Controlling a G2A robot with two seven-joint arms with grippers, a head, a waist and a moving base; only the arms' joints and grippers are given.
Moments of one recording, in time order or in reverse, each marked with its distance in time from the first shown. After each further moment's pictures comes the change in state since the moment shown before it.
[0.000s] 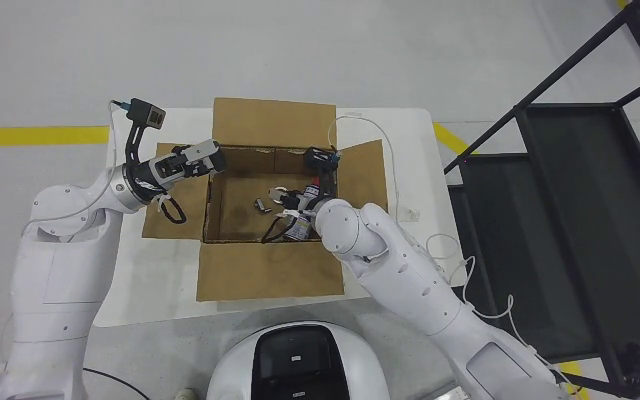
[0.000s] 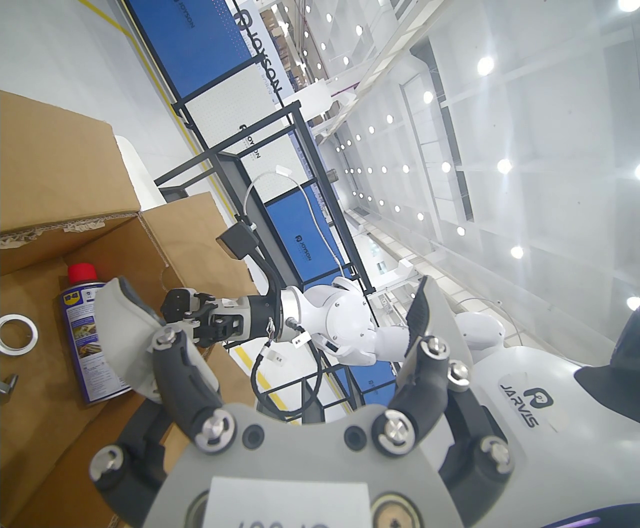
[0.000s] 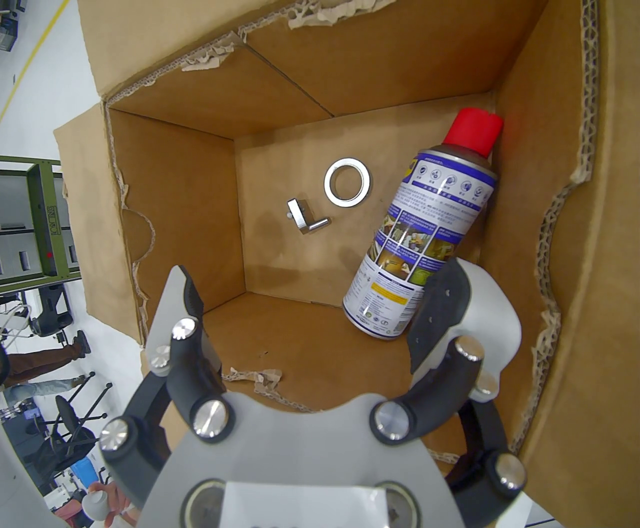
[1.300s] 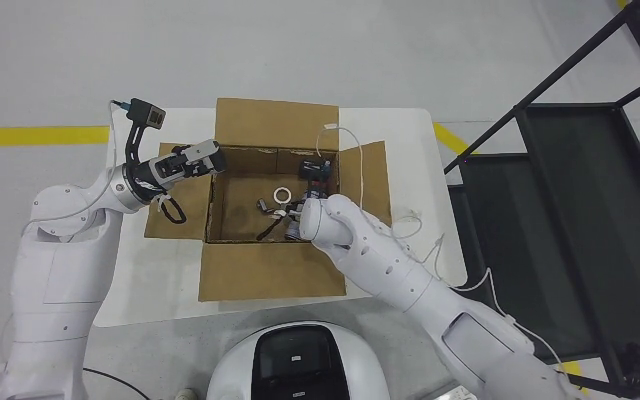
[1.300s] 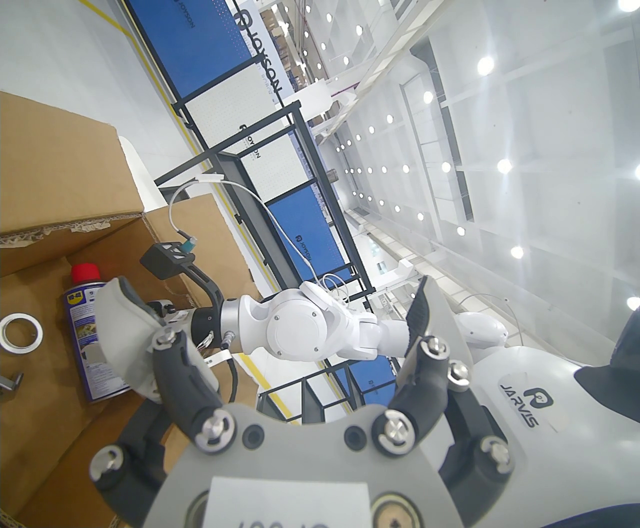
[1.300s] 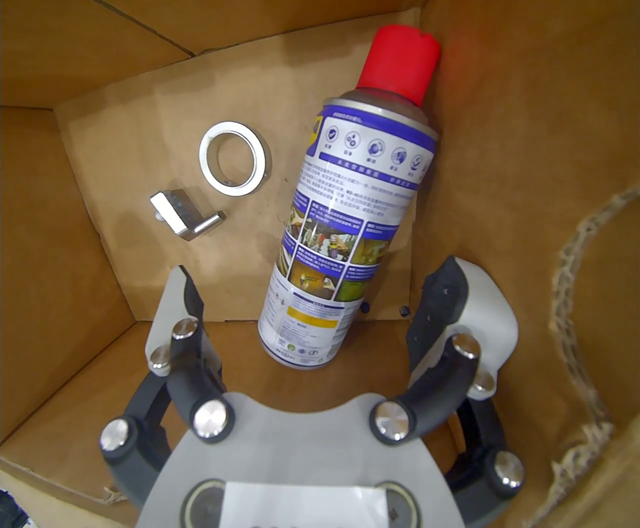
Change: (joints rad) left arm 0.000 0.000 0.000 0.000 0.000 0.000 0.000; right arm 0.178 -0.091 -0.139 0.349 -0.067 0.162 0.112
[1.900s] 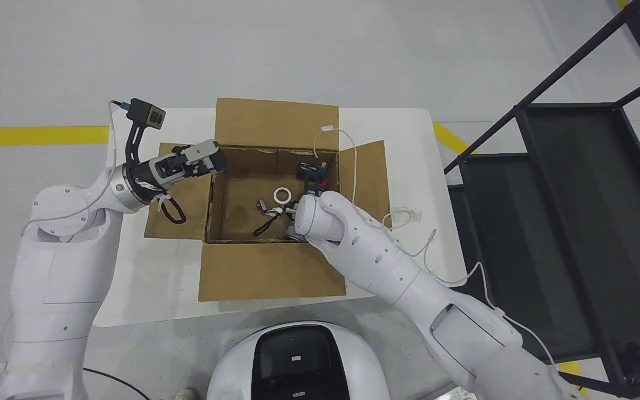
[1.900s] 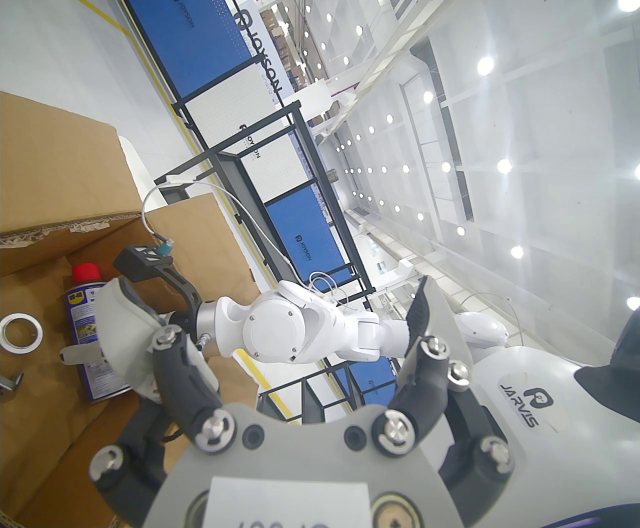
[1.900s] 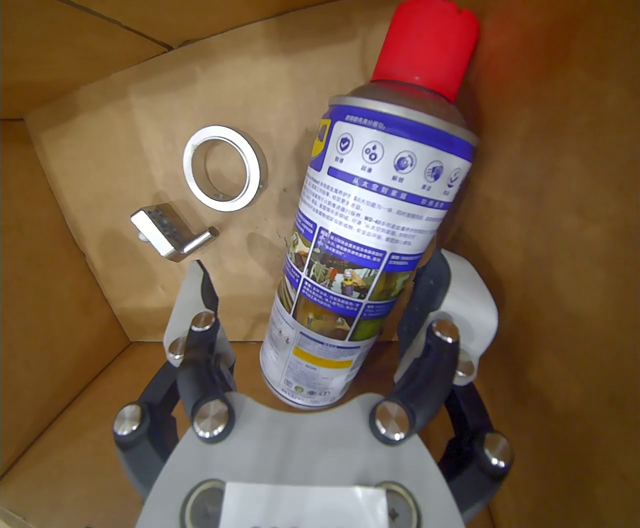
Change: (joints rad) left arm 0.000 0.000 0.000 0.000 0.000 0.000 0.000; right arm 0.050 -0.062 -0.014 0.176 0.093 -0.044 -0.082
